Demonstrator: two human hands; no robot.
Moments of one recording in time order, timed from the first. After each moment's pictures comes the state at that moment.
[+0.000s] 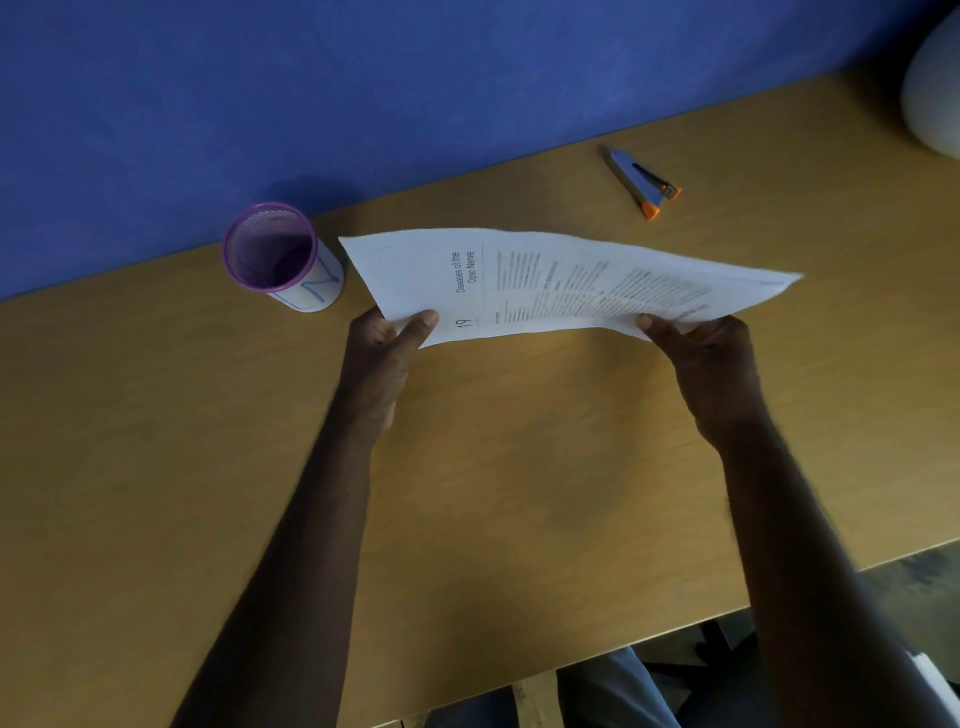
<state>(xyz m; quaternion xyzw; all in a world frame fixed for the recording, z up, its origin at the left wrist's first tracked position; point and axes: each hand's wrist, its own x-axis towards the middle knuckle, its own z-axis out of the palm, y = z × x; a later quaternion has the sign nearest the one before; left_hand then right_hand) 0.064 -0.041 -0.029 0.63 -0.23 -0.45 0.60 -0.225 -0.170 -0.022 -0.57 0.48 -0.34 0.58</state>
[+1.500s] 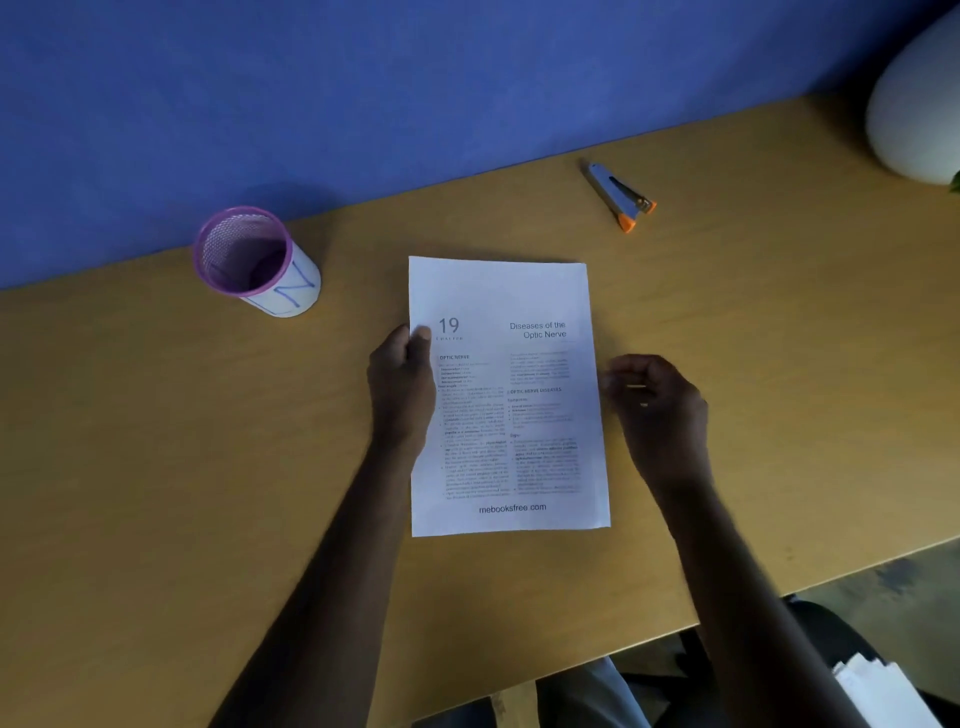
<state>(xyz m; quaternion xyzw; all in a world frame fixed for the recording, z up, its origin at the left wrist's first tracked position) 0.013 -0.054 -0.062 0.79 -0.21 -0.31 0.49 -0.229 -0.125 -0.041 -0.59 0.62 -0.26 0.44</state>
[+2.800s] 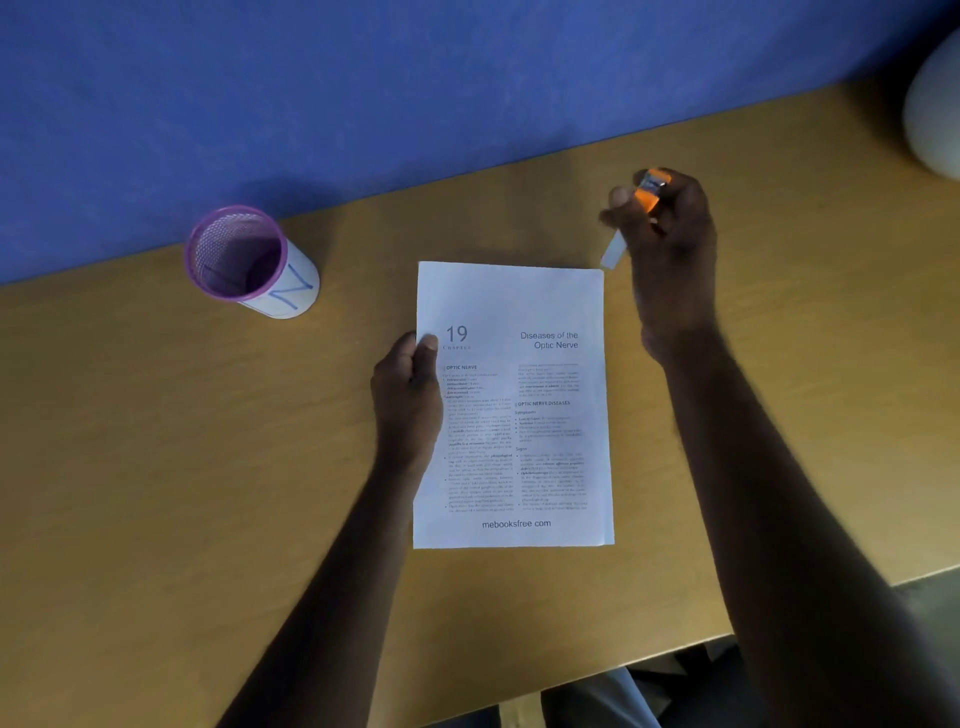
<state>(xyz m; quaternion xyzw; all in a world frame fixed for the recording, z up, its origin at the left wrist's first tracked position) 0.004 -0.052 -0.060 0.81 -0.23 -0.29 0.46 -0.148 -0.247 -0.006 -0.55 0.48 -0.44 0.52</state>
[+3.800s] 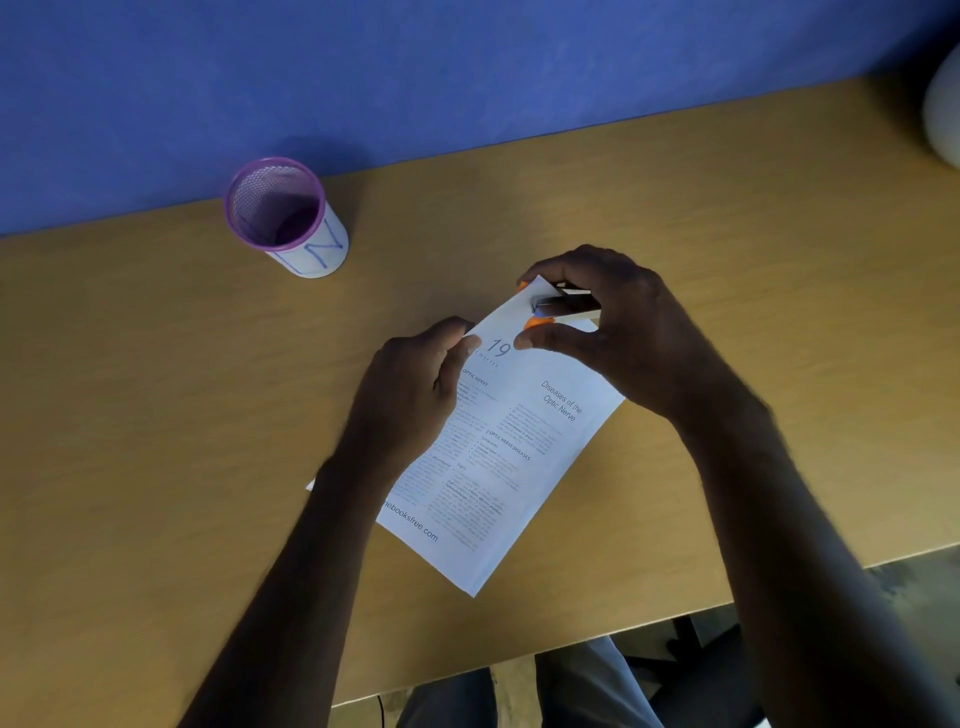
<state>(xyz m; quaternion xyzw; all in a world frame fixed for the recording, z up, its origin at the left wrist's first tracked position) 0.026 -0.005 0.010 0.76 -0.55 -0.22 0.28 -0.146 -0.151 0.056 -0.84 0.34 -0.09 0.42</state>
